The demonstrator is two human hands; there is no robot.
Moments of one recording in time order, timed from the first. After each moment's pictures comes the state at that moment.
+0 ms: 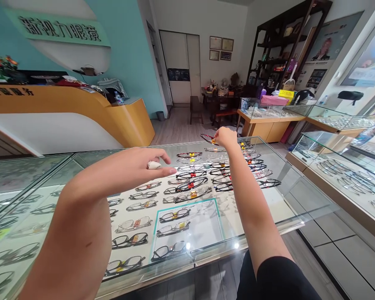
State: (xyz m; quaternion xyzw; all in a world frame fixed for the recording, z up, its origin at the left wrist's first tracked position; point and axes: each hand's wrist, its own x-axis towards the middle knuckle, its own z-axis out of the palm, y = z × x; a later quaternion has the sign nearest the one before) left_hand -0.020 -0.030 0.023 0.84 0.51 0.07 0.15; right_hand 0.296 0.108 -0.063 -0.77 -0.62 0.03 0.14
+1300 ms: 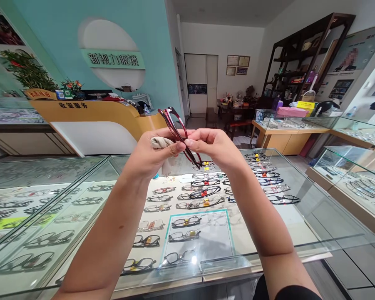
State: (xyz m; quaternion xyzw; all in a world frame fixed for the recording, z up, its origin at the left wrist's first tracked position) left_hand -0.012 -0.007 0.012 0.74 0.23 0.51 0.39; right_hand 0.194 -0.019 0.008 -0.22 -0.68 0.47 0.52
